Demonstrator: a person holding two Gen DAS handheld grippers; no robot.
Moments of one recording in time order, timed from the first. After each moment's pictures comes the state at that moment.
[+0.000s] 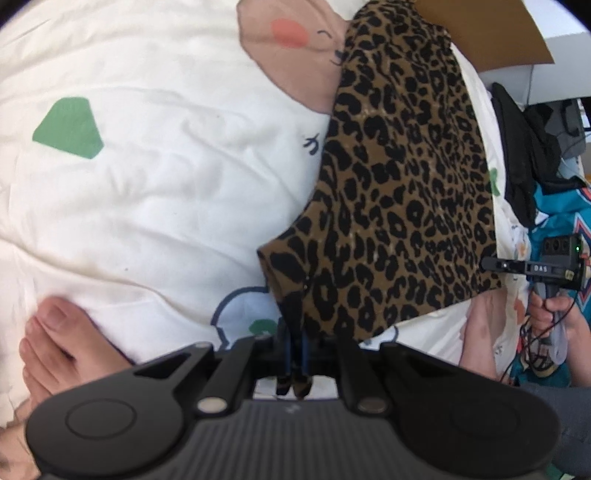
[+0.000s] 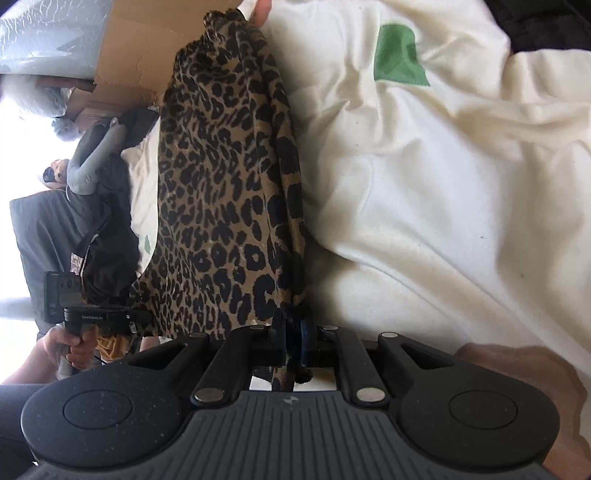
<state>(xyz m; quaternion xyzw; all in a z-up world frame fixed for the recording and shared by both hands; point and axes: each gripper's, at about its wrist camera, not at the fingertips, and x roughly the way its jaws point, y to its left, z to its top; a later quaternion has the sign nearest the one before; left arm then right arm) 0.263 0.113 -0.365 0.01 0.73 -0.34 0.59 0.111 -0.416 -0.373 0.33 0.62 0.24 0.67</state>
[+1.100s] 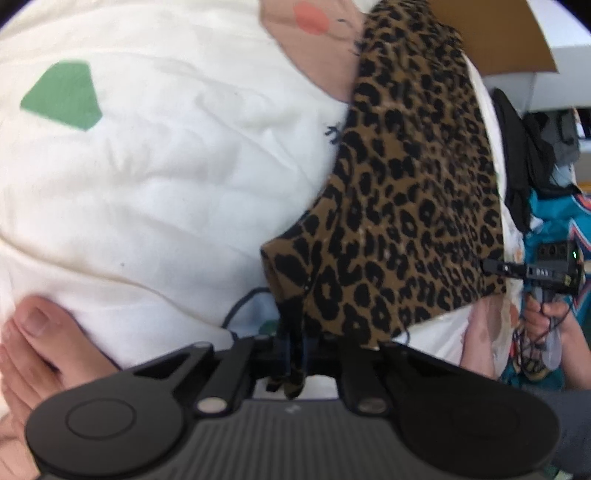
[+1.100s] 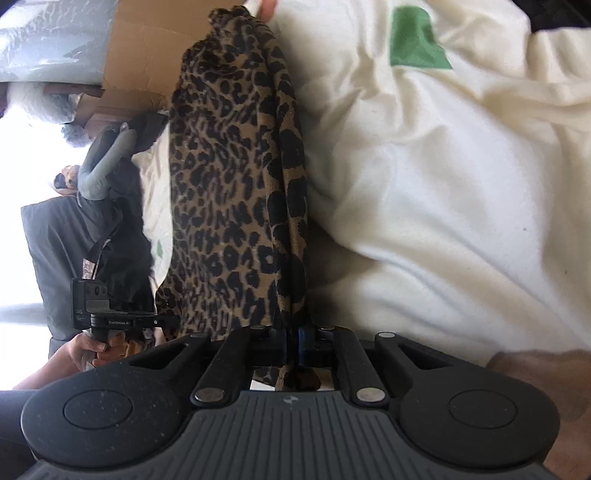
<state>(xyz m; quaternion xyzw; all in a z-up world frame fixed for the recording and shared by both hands) 0.255 0.117 -0.373 -0.02 0.73 -0.35 0.58 0.111 -0.405 -0.376 0.35 0.61 0.26 0.66</state>
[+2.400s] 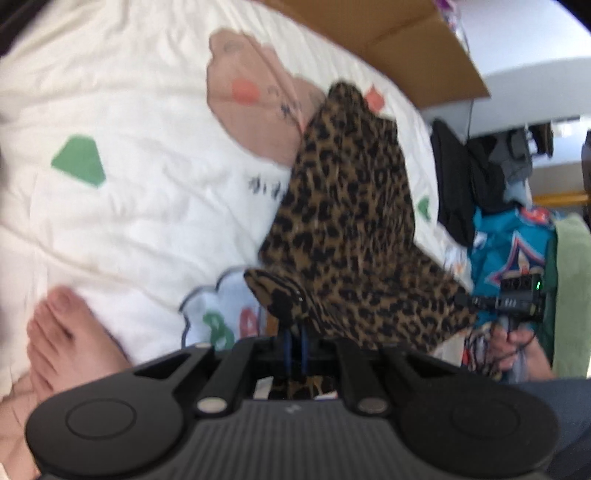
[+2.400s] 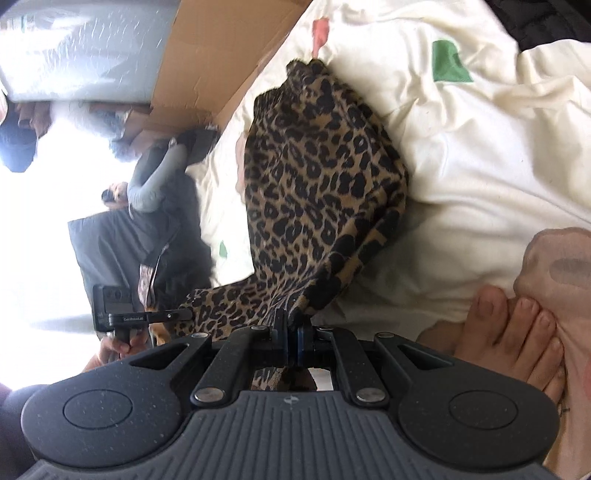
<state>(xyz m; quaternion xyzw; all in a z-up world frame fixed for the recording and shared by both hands) 0.265 0.132 -0.282 -0.08 0.69 -0.37 0.62 0.066 -0.409 -0.307 0.42 0.57 0.26 0.66</state>
